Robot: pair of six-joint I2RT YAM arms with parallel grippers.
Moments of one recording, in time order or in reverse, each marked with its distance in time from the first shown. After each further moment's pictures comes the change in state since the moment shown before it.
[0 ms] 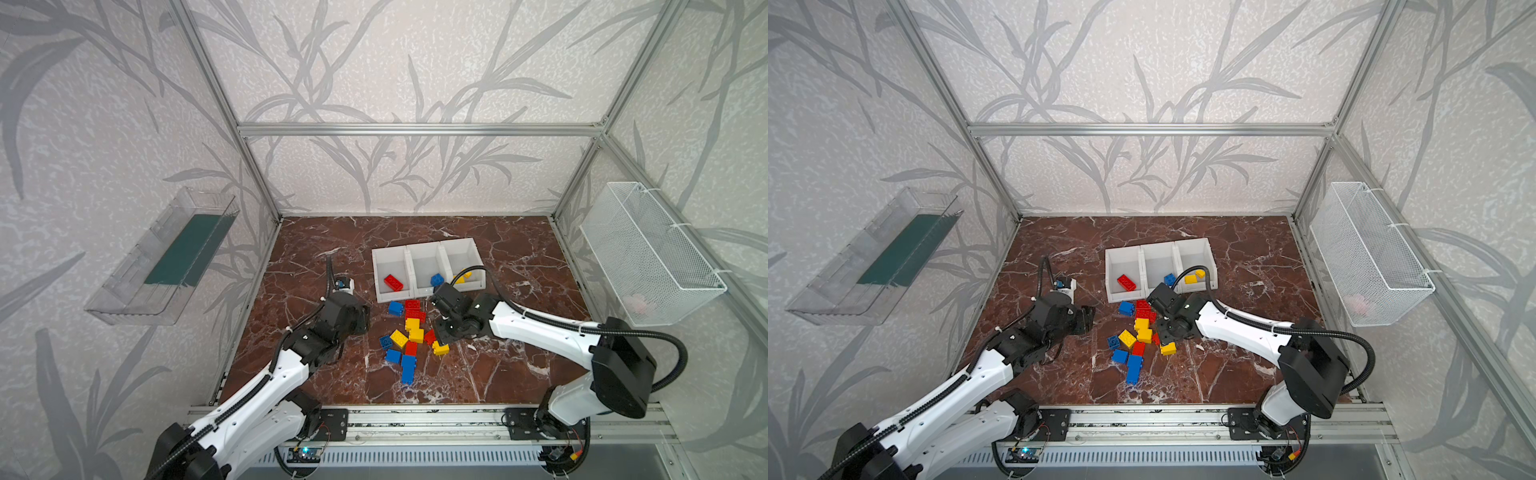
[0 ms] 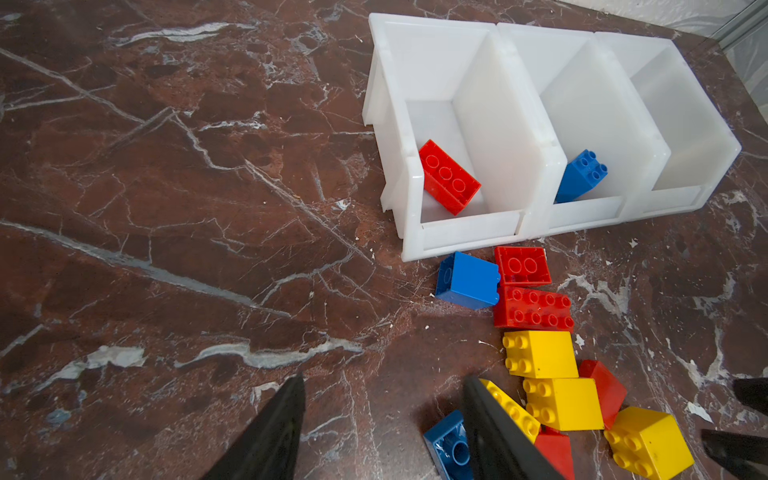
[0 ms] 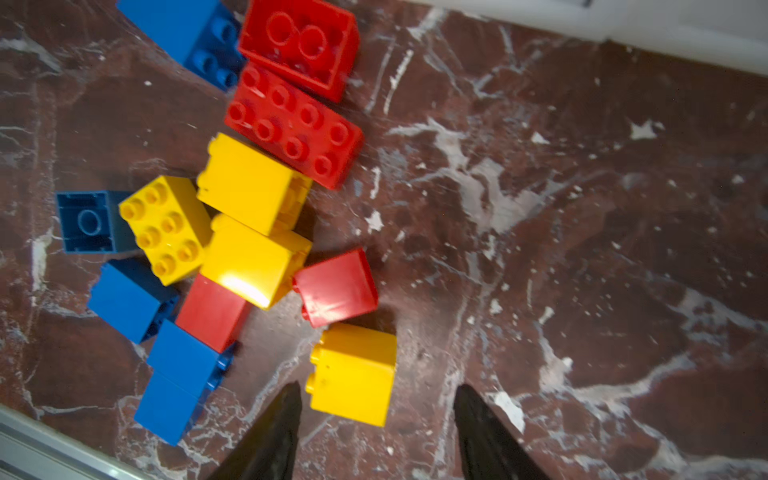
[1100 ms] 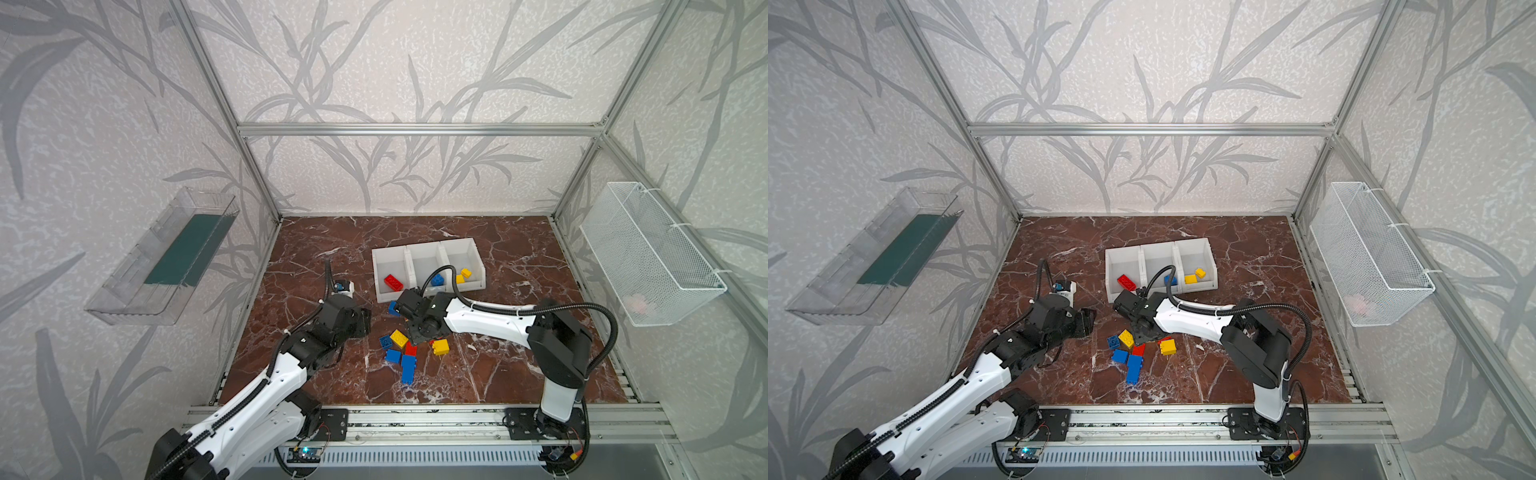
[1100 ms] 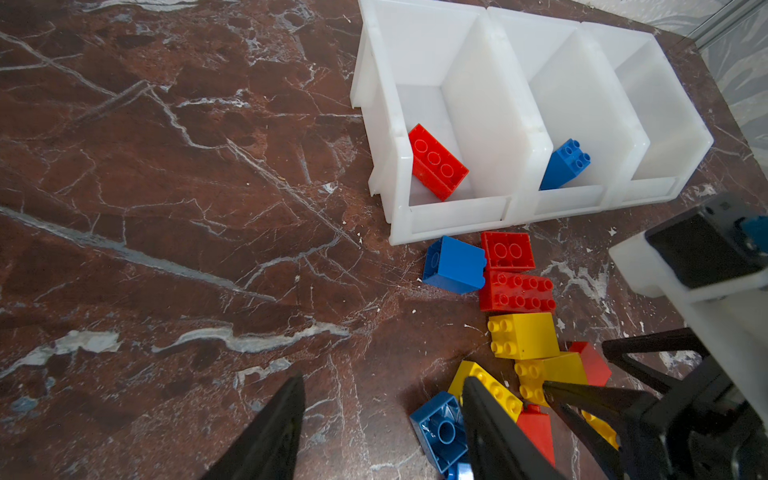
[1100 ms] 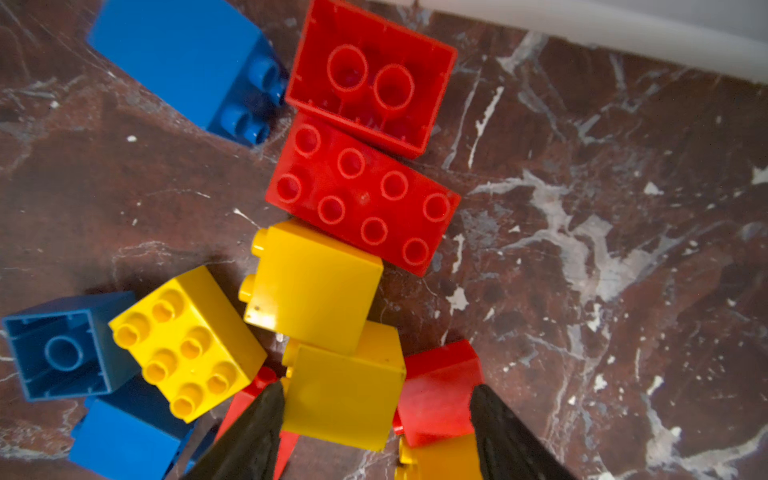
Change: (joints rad) left arm 0.000 -0.023 -0.013 -0.011 0.050 -0.021; right arm 0.092 0.272 0.193 -0.037 0.126 0.156
